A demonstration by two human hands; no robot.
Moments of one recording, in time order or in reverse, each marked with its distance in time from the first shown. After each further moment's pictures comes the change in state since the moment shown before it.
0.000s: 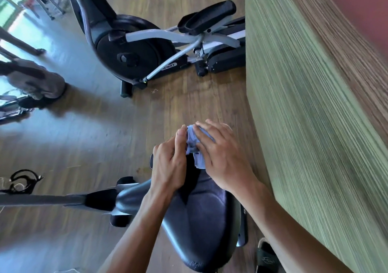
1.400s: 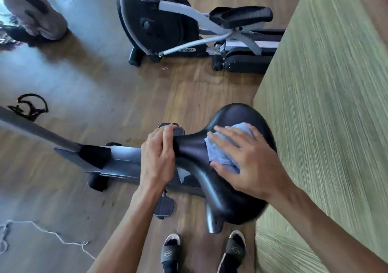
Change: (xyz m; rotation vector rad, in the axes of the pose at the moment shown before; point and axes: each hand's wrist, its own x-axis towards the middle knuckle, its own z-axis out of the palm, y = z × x) left_hand -0.092 -0.096 -0.097 -0.135 0.329 -0.095; right_hand -0.055 -0.085 -0.011 -0.165 -0.150 -0.369
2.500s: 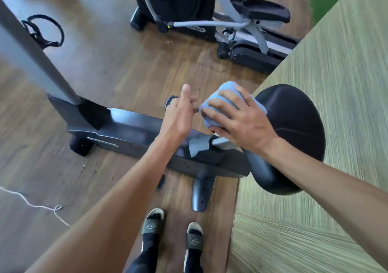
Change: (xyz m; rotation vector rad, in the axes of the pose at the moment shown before) left_hand 0.025 -0.080 -0.076 -0.425 -0.276 -0.448; right_hand 0.086 -0.084 0.090 -0.524 0.117 -0.560
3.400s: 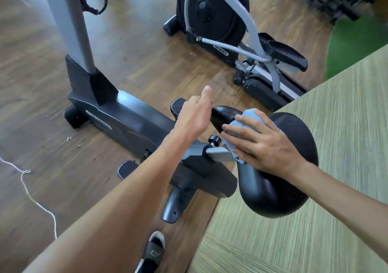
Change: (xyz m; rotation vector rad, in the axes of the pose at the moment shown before) left_hand -0.022 0.000 0.028 -0.129 0.145 0.005; right_hand -0.044 0.042 -0.025 0.207 -0.142 -0.343
